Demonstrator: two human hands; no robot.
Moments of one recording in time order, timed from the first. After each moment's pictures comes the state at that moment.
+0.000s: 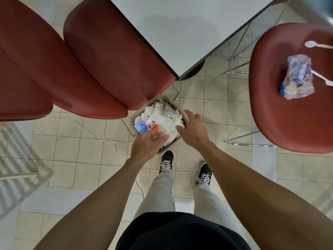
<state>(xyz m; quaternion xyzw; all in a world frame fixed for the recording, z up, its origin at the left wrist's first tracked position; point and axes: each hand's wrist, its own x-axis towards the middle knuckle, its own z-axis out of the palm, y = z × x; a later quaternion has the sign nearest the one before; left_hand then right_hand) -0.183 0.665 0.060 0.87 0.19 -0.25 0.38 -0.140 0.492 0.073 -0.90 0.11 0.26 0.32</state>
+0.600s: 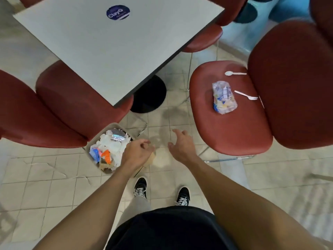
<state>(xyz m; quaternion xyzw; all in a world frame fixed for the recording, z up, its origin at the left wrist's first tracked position) -0.186 0.486 0.121 0.91 0.10 -0.19 0.36 -0.193 0.310 0.139 -0.92 0.14 0.19 0.32</state>
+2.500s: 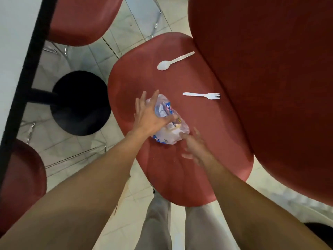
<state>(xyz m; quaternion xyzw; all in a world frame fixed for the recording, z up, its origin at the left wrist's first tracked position) 0.159 0.031 -0.037 0.91 -0.10 -0.33 0.22 0.017 -0.072 -0.058 -0.42 0.58 0.23 0.66</state>
